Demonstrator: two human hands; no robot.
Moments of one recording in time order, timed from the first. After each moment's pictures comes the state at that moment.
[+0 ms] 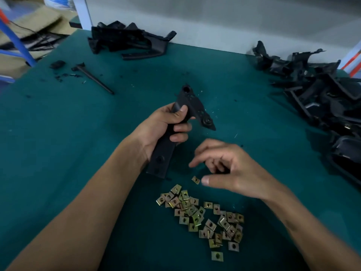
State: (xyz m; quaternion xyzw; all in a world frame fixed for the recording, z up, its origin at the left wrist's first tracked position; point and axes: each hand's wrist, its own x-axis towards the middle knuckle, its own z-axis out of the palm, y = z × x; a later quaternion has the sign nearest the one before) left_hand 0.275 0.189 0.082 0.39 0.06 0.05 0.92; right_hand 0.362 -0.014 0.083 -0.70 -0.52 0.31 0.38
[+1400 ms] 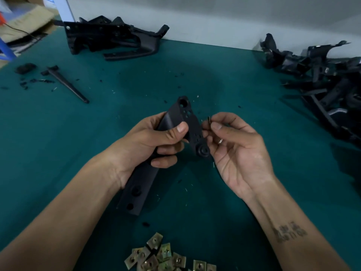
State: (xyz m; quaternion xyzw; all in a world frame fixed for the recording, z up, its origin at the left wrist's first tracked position) left_hand 0.298 0.200 0.072 0.49 0.06 0.02 0.87; right_hand 0.407 0.043 0.075 -0.42 -0.13 0.36 0.83
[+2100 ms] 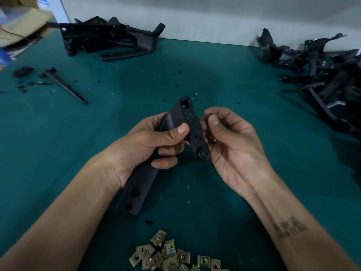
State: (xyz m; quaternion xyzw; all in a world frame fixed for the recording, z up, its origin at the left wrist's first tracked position) left_hand 0.296 0.200 0.073 0.50 0.03 0.00 0.87; right_hand 0.400 0.048 0.073 -0.44 -0.16 0.36 0.81
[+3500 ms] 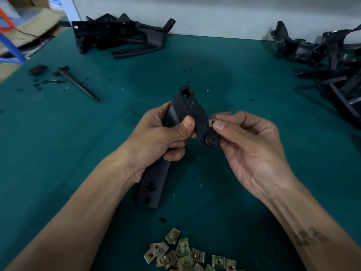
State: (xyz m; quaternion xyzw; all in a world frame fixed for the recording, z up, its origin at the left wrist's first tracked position) left_hand 0.295 0.201 0.073 0.59 0.08 0.11 0.80; right_hand 0.392 0.048 0.077 -0.45 -0.19 0.31 0.82
